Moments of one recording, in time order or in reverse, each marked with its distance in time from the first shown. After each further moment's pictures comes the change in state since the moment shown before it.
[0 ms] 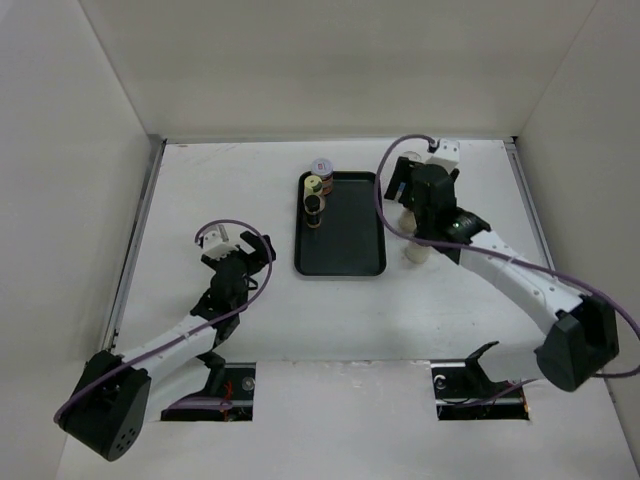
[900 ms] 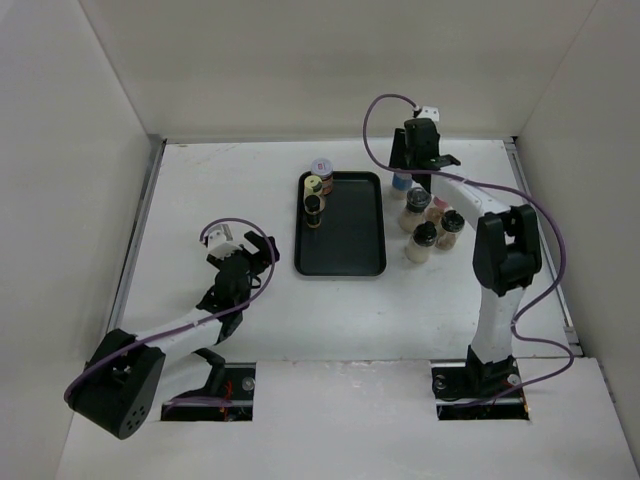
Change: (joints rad) left arm 0.015 0.123 -0.010 0.113 0.058 -0.049; right arm -0.269 0.700 0.583 -0.099 -0.219 -0.160
